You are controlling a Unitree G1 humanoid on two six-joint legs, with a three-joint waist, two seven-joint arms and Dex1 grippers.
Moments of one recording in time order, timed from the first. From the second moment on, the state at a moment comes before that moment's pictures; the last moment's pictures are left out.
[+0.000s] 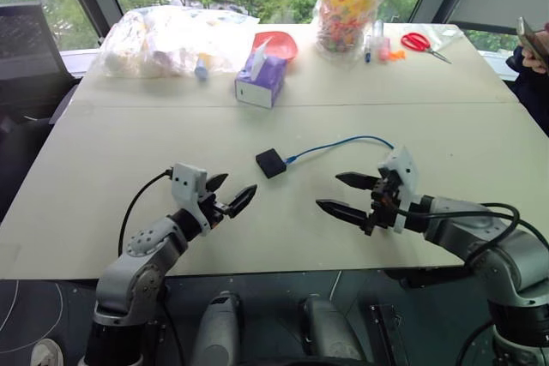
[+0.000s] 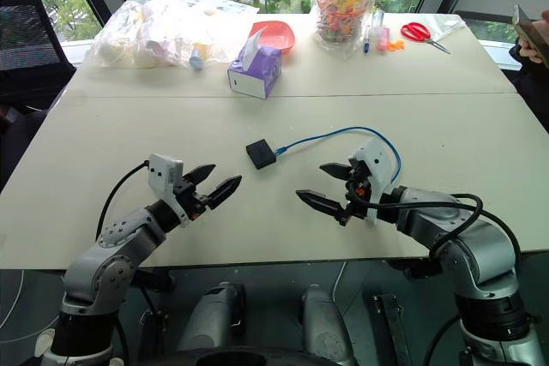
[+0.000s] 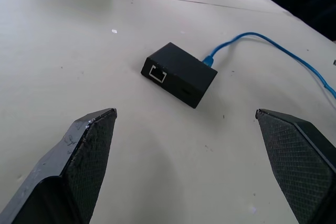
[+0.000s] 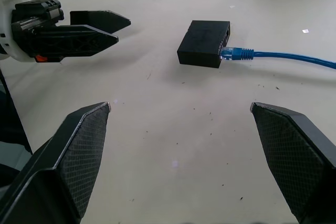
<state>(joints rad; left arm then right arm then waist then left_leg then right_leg) -0.02 0.30 0.04 -0.40 -0.54 0.60 -0.43 -0.16 -0.66 -0.10 -0.50 0.70 0.86 0.69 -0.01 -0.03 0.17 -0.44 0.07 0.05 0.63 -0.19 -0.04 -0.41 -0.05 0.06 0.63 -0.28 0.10</state>
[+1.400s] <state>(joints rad) -0.07 0.43 0.02 -0.36 -0.53 0.59 -0.57 -1.19 -0.48 0.53 0.80 0.09 0.38 1.28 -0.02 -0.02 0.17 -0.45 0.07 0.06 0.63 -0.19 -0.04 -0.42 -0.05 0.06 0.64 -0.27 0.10</state>
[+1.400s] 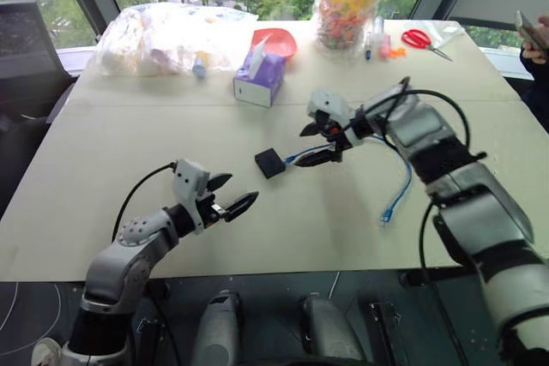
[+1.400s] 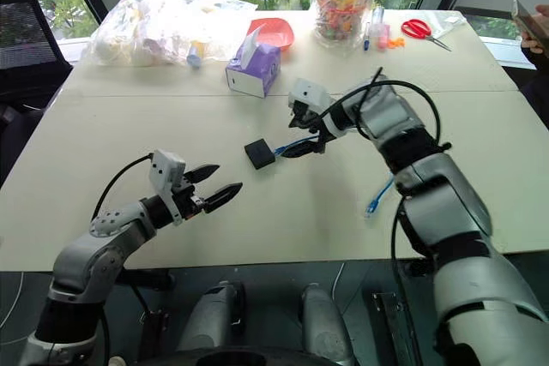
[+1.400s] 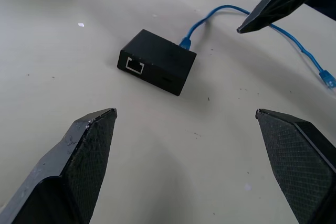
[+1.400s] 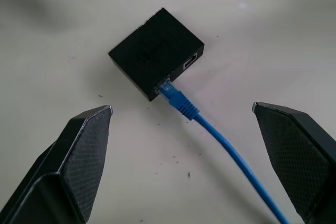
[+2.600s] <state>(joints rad) -0.31 0.62 0.11 -0.24 -0.75 0.87 -0.77 -0.79 -0.45 0.38 0.35 -0.33 0.03 0.94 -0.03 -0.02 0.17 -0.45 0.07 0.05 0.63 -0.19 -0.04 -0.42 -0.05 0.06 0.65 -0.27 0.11</state>
